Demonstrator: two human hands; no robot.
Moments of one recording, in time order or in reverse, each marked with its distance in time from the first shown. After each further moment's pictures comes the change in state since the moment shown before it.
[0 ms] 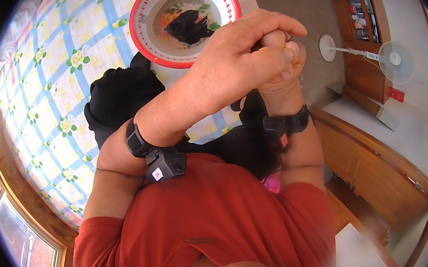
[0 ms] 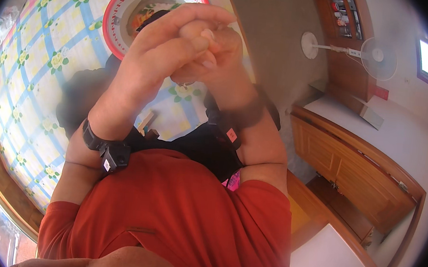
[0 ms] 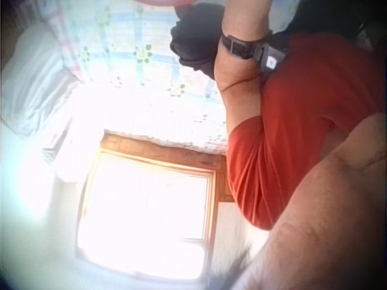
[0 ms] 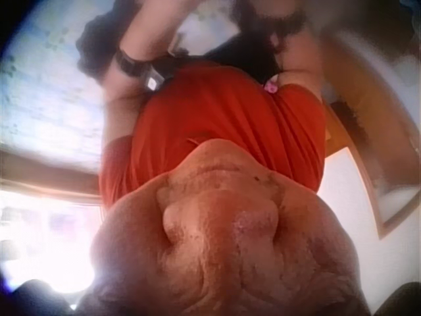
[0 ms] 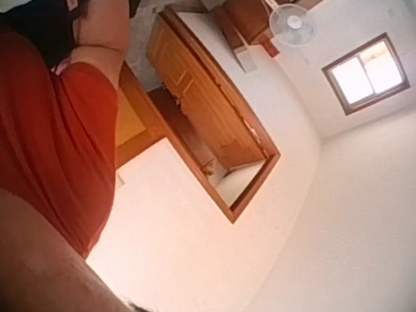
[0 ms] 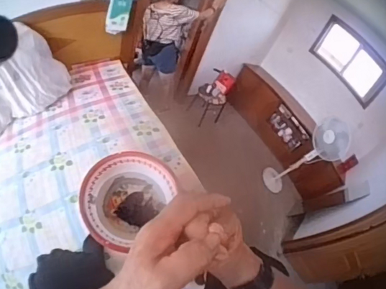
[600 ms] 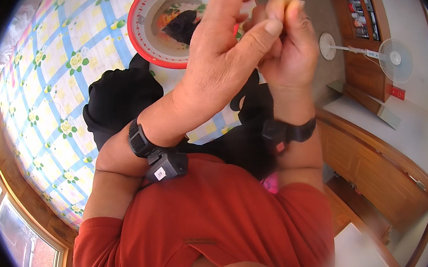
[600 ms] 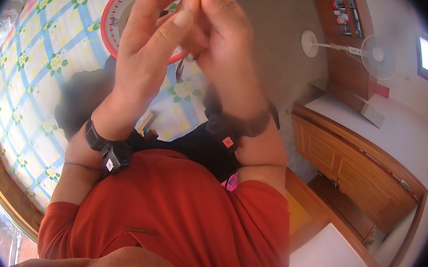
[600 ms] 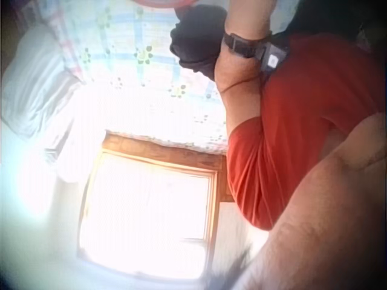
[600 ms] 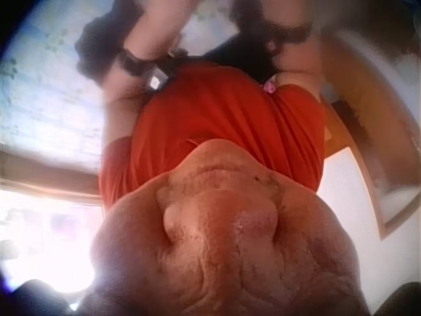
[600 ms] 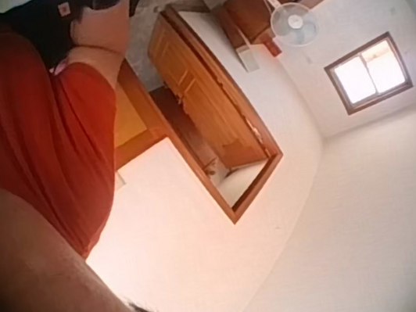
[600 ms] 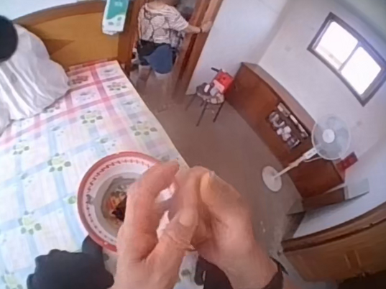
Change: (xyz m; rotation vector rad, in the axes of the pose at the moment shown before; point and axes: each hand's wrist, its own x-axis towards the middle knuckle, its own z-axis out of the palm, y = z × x) left_hand 0.025 -0.010 0.043 -0.120 0.624 0.345; right_hand 0.037 -0.014 0.054 -0.727 0.719 -0.339
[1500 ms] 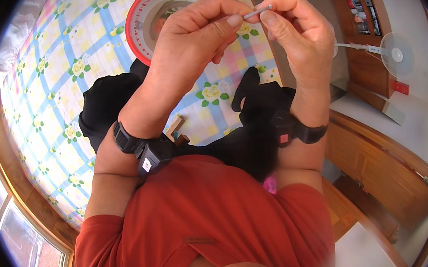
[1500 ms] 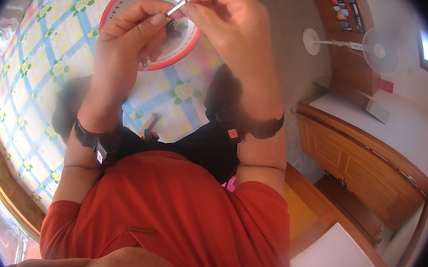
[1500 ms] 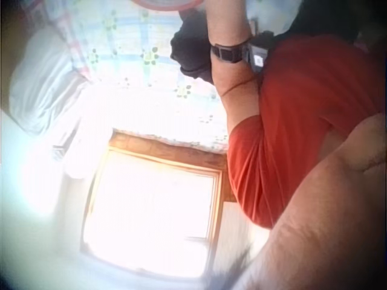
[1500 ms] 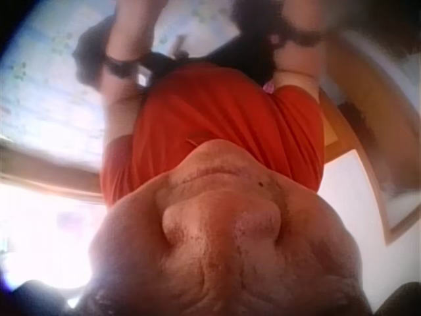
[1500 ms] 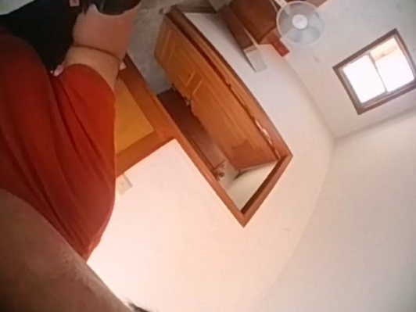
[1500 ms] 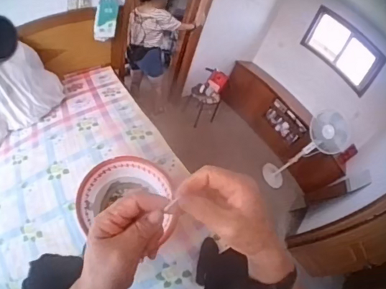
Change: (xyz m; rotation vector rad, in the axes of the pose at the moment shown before) left_hand 0.021 0.015 -0.056 0.184 -0.523 -0.295; right_hand -0.008 -0.040 -0.022 -0.883 0.042 -0.133
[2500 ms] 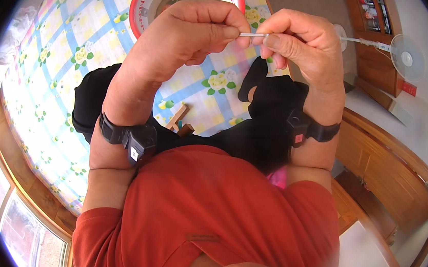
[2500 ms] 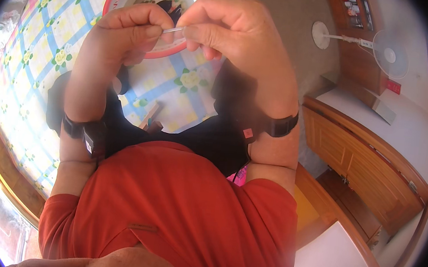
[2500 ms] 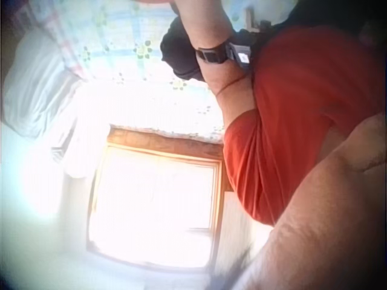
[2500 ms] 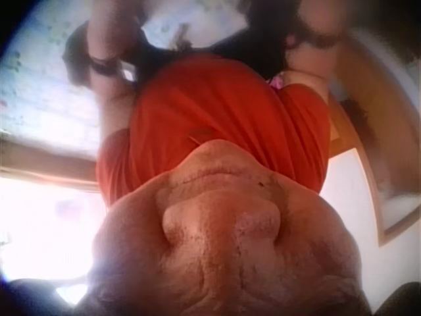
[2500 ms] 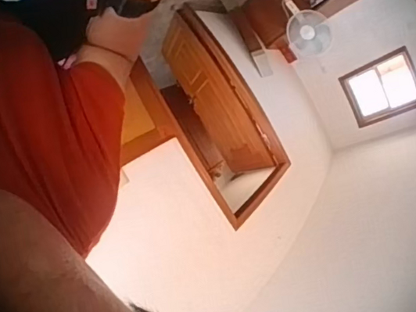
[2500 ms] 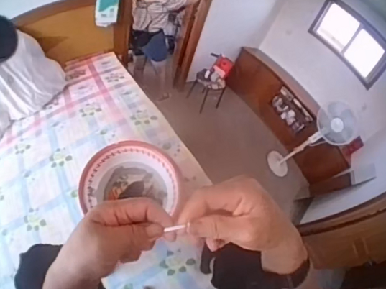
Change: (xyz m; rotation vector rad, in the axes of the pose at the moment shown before) left_hand -0.004 0.007 -0.027 0.067 -0.200 -0.372; right_hand -0.015 -0.010 -0.010 0.113 -0.343 0.338
